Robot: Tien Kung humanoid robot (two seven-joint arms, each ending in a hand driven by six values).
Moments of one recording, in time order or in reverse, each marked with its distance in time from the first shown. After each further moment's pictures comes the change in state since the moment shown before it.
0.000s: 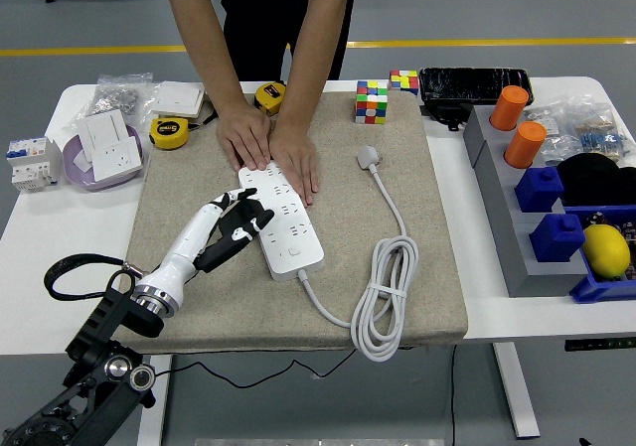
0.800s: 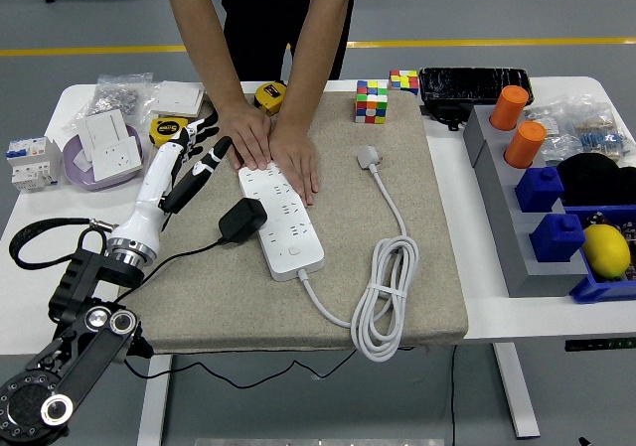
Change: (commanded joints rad) left arm -0.053 -0.016 -0.095 -0.025 -0.192 0.098 -0.095; right arm 0.004 0.000 -0.001 0.000 0.004 0.000 0.000
